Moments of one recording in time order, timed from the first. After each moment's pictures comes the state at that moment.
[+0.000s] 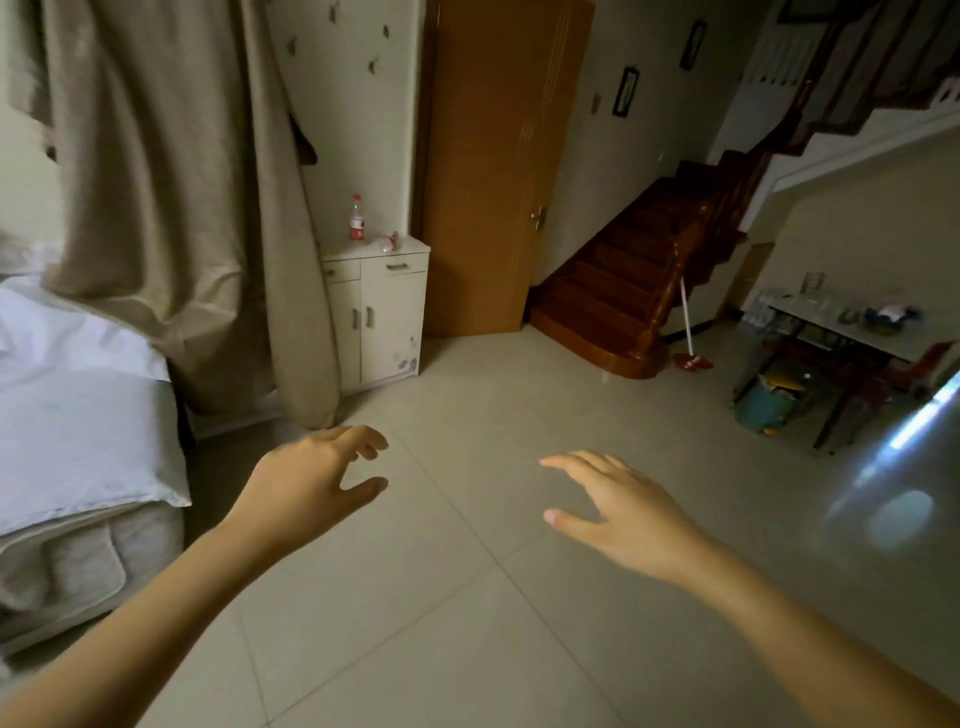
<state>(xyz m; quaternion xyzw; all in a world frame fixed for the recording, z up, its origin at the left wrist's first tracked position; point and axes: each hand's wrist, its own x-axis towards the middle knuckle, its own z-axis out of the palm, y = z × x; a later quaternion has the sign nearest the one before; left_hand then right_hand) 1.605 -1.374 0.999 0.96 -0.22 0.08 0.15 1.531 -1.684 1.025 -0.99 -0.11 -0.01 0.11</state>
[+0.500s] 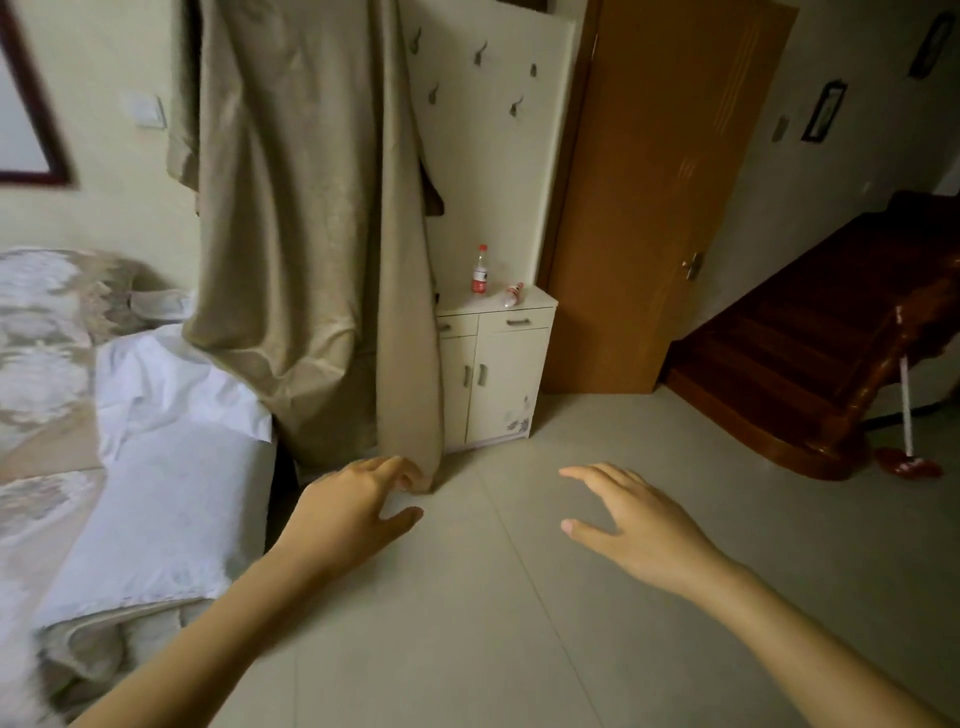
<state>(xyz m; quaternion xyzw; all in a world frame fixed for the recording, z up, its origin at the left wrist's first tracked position) 1.901 -1.340 0.993 0.98 -0.10 0.11 0.15 1.920 -1.643 1.018 -0.97 -0.21 -0.01 0.14</state>
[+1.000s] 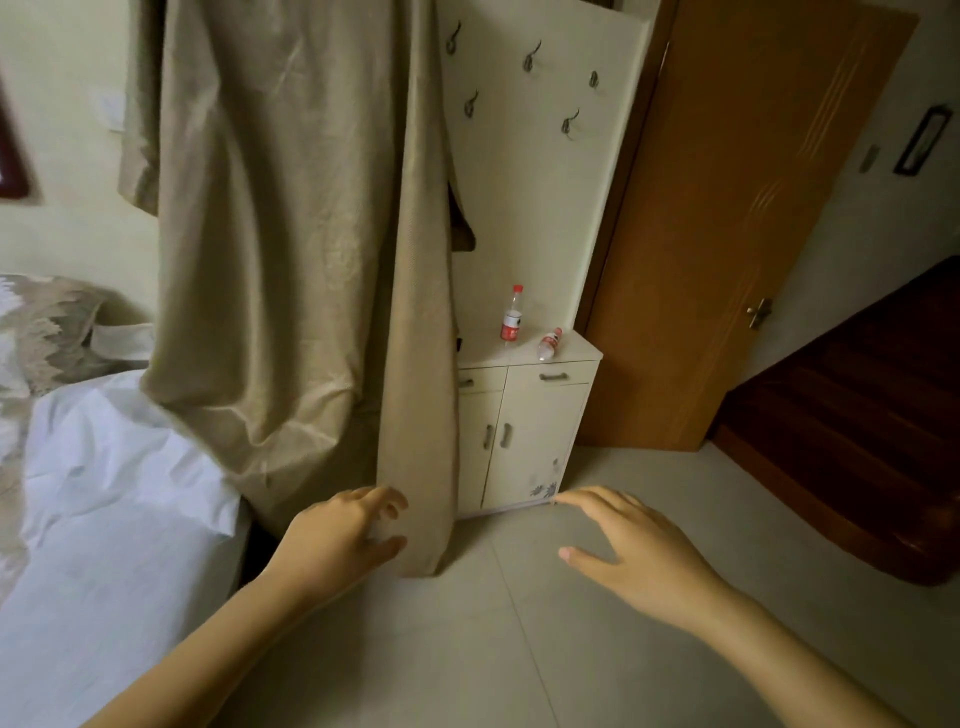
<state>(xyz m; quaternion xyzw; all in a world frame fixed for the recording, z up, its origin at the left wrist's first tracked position) 2.213 -1.256 0.965 0.98 -0.07 0.06 0.16 2.244 -1.573 1.011 -0.96 -0.27 -0.01 0.12</state>
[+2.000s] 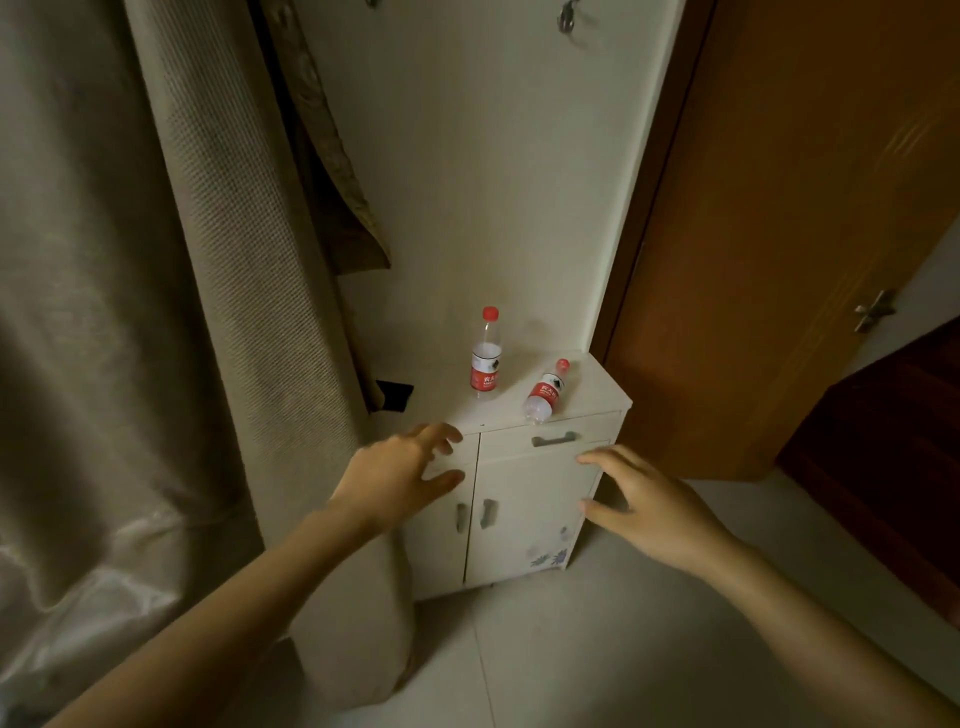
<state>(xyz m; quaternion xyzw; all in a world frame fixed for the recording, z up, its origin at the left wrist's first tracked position) 2.791 -1.363 0.972 0.98 -0.07 0.07 0.17 2.825 -1.651 0.982 -0.95 -0.25 0.03 0.19</state>
